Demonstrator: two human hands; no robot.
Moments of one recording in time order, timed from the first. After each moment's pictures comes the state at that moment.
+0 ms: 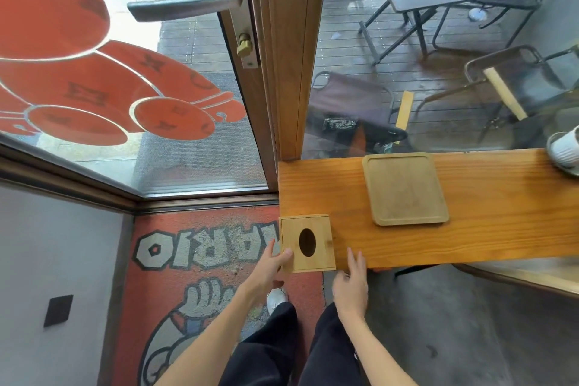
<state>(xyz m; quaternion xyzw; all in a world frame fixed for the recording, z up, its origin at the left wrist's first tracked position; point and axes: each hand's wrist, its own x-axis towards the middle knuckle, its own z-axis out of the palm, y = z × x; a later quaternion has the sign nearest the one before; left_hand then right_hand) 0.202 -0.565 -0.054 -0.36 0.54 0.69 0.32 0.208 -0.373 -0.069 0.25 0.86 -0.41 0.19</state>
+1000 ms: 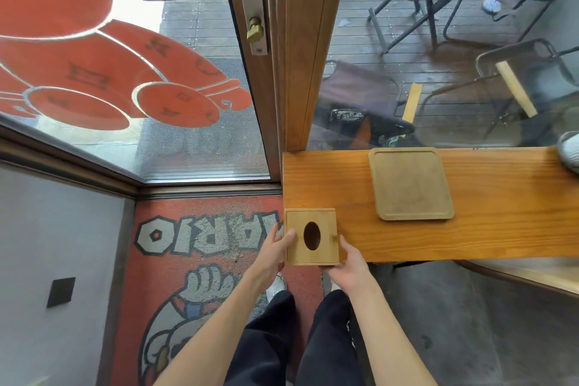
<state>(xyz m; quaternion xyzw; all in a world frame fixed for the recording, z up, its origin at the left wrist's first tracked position) 0.188 -0.561 -0.050 -0.39 0.50 0.72 0.27 0.152 -0.387 -0.044 0.55 0.27 -0.73 0.30</state>
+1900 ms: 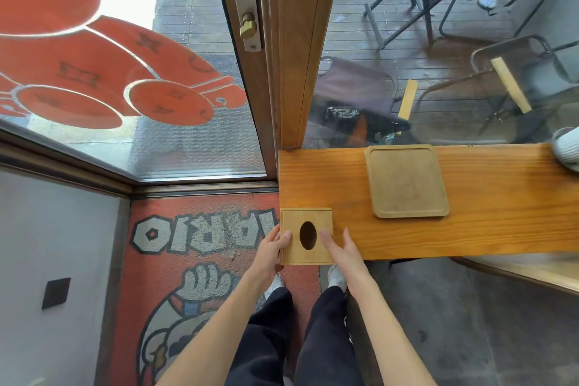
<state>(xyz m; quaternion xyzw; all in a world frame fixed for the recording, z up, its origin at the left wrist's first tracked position) 0.188 -0.554 -0.049 -0.42 0.49 0.72 0.25 0.153 -0.379 -0.037 0.29 0.69 -0.54 0.38</state>
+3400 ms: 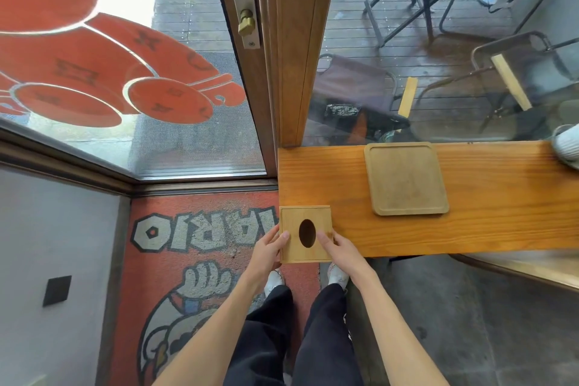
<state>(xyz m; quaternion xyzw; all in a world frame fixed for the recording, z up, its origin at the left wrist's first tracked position) 0.200 -0.561 -0.050 -0.37 0.55 0.71 0.25 0.145 -0.373 -0.035 0.16 0.73 -0.49 0.44</state>
